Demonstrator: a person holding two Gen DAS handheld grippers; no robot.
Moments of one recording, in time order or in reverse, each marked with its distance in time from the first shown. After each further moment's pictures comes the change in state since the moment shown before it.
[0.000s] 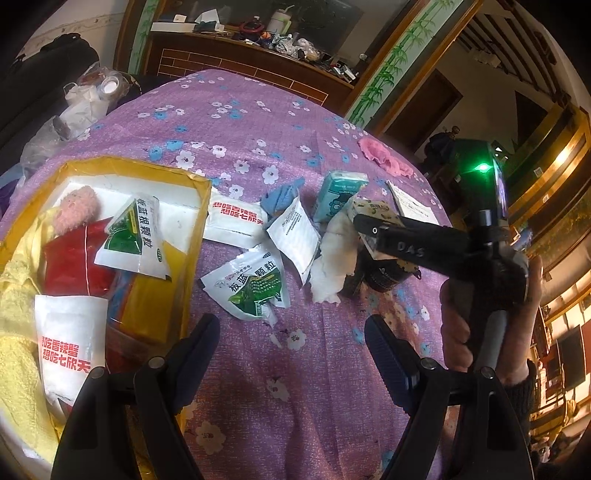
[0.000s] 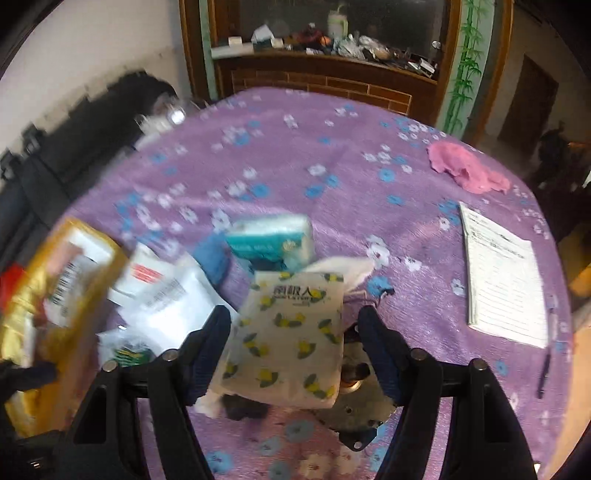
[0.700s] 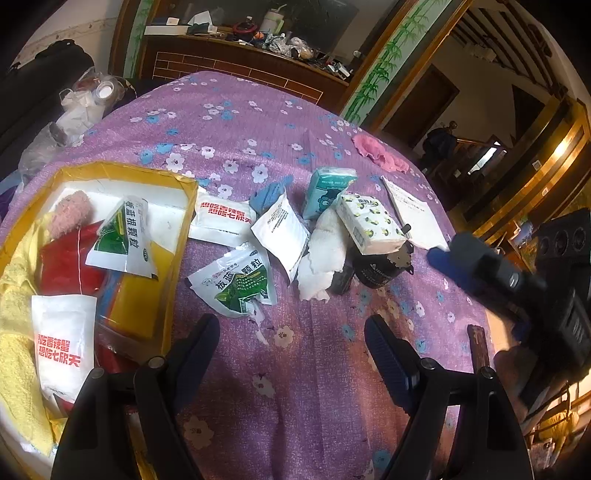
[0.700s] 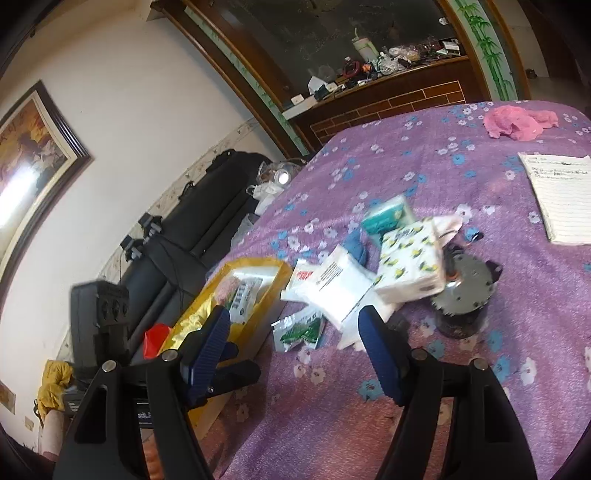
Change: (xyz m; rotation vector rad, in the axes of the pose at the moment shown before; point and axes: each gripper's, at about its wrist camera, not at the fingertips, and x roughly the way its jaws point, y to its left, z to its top) left arm -0.001 -0.015 -0.003 0.023 0.003 0.005; right arm -0.095 -0.029 -0.065 0.284 -0.232 0.609
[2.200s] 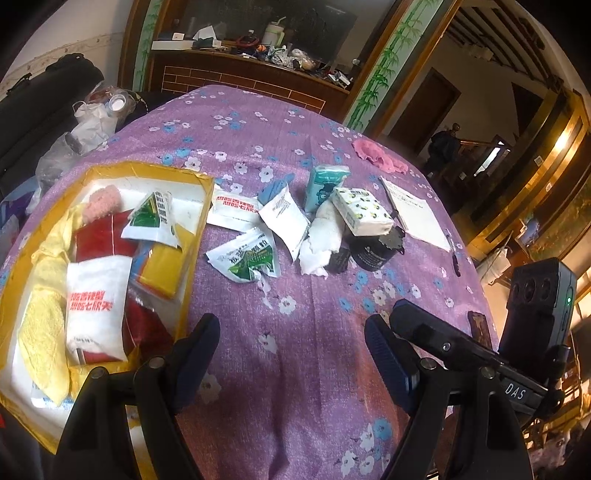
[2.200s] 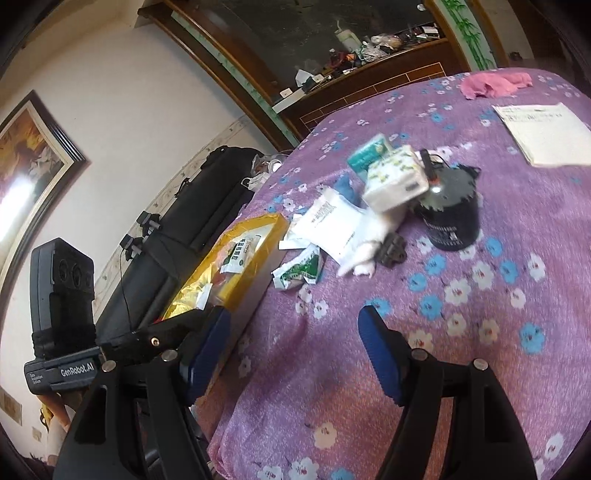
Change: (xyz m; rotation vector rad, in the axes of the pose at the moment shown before) left arm -0.037 -0.009 -0.029 0.021 -0.043 0.050; right arm 0.002 0.003 -0.072 0.056 0.023 -0.001
